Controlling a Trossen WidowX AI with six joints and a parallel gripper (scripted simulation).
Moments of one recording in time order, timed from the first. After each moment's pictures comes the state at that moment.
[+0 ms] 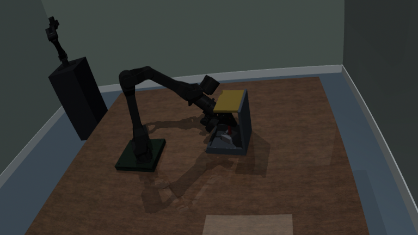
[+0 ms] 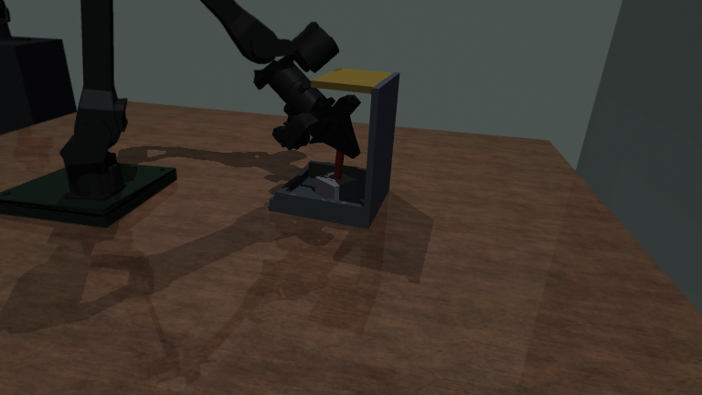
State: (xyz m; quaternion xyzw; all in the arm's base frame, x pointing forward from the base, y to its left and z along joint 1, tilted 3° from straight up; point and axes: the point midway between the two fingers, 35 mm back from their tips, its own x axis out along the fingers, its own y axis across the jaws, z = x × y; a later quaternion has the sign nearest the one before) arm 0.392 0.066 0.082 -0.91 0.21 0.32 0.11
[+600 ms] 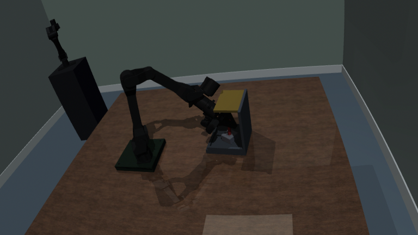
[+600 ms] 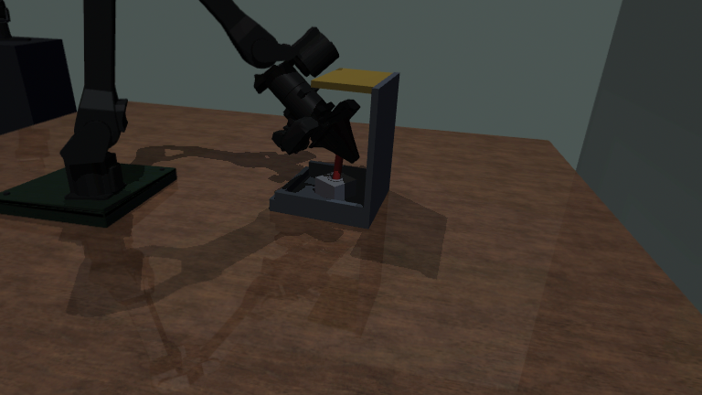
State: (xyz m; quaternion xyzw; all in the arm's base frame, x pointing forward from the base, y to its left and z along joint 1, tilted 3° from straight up) arm 0.392 0.066 0.075 -0.91 0.21 0.33 0.11
